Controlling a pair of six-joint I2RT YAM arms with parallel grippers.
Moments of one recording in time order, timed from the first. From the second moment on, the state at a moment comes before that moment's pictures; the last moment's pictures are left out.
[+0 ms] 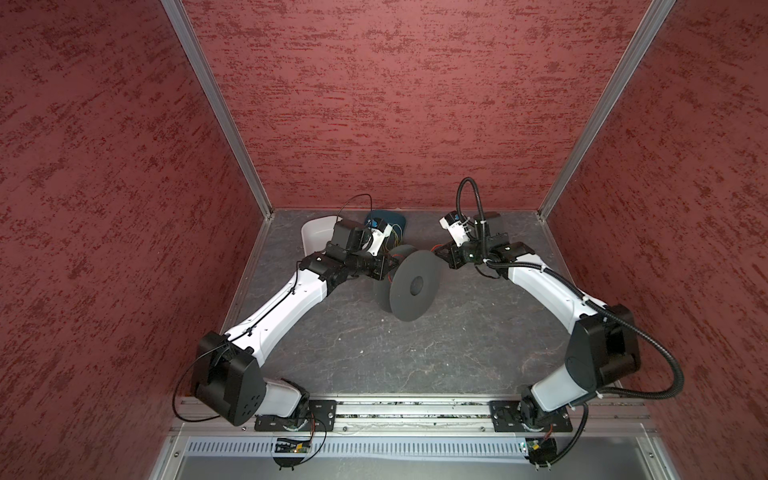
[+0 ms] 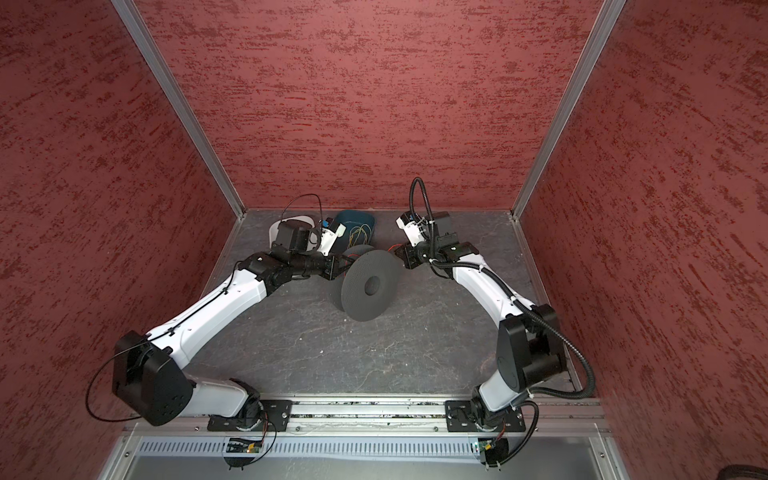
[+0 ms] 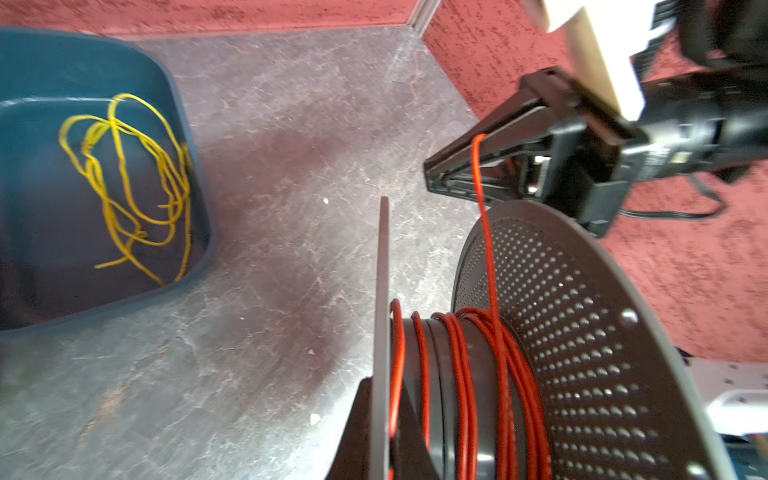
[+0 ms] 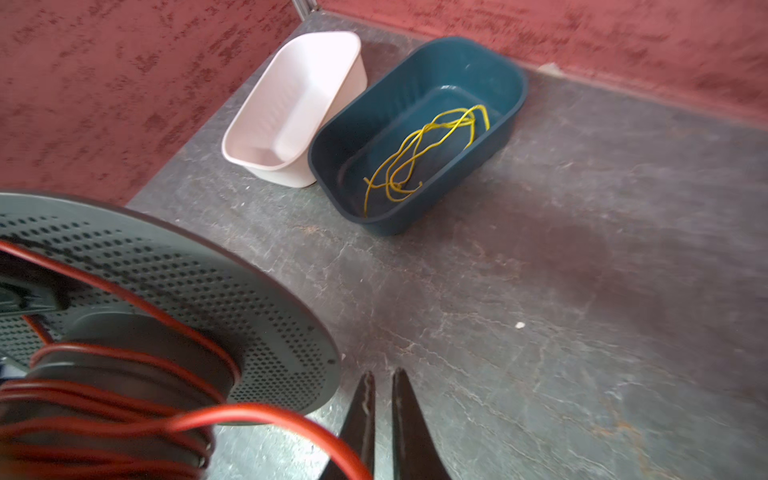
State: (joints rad) left arm -0.46 1.40 1.19 -0.44 0.48 -0.22; right arm 0.31 1.59 1.26 -0.38 -0.54 -0.03
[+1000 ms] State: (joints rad) left arm -0.34 1.45 1.17 -0.17 0.81 -0.63; right arm 0.26 1.40 0.72 0.37 -0.78 0.46
